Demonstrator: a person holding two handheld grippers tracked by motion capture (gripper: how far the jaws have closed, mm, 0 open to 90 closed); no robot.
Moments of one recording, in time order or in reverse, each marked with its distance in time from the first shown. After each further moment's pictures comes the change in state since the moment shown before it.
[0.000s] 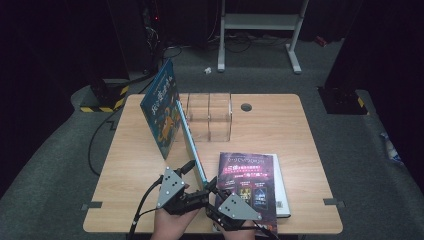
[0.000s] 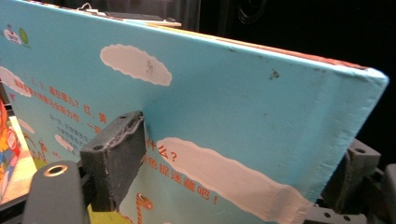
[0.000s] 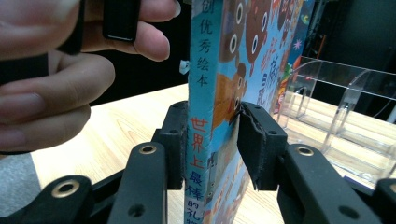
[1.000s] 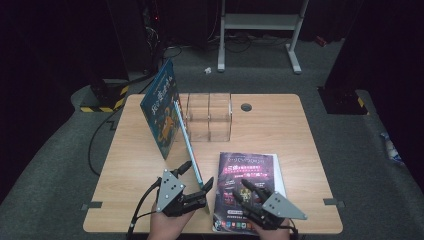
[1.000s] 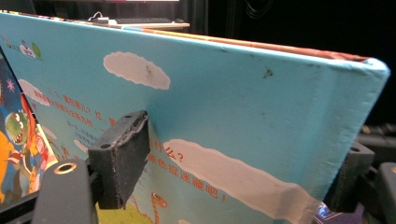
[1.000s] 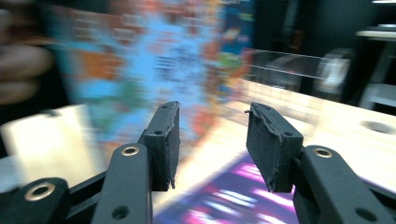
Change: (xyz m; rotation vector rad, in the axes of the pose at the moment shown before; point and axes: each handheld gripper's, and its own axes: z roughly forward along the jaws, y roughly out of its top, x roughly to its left) left arm 0.000 -0.001 -0.008 0.006 0.042 0.066; right arm -0.071 -0.014 -0.067 -0.017 -0.064 0.053
